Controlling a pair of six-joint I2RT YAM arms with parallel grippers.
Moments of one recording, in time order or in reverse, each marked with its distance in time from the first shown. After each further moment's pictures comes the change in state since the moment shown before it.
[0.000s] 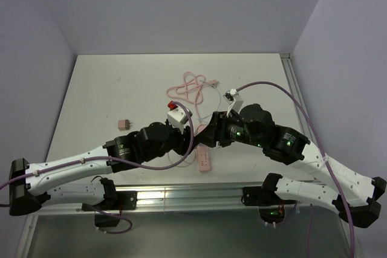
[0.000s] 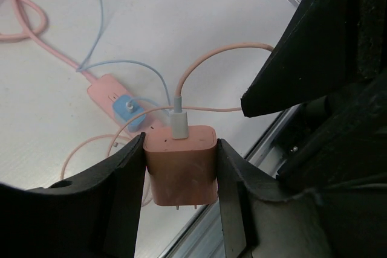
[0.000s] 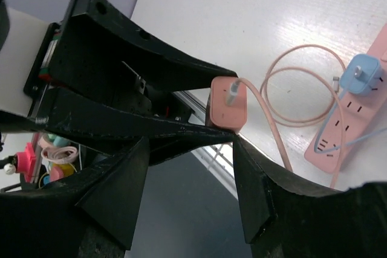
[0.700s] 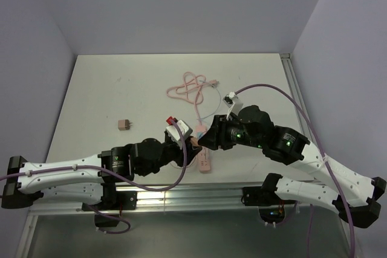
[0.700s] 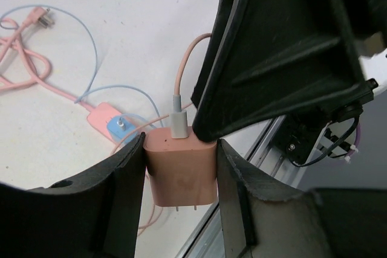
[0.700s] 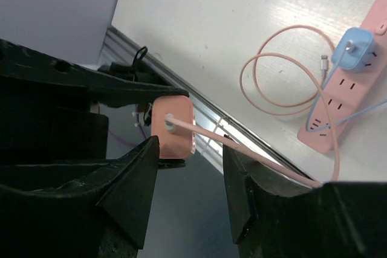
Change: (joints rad) left arm -0.201 -0.075 -0.057 0.100 -0.194 0.157; right arm -0.002 -0.010 -0.005 -0.077 -0.007 0.014
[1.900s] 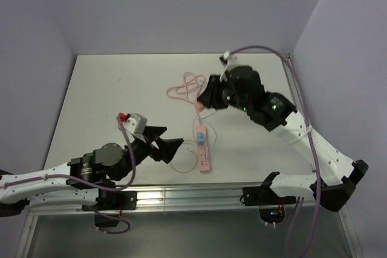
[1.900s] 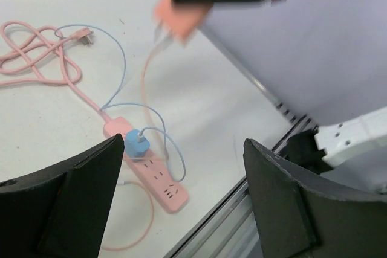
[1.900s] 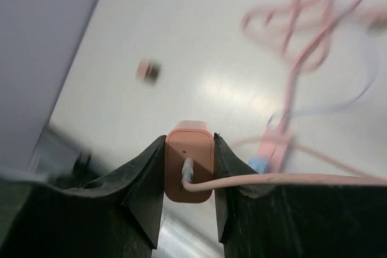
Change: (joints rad) left arm -0.004 -0.299 -0.105 0.004 -0.184 -0.152; right arm -0.180 0.314 0.336 -0.031 0.070 -0.246
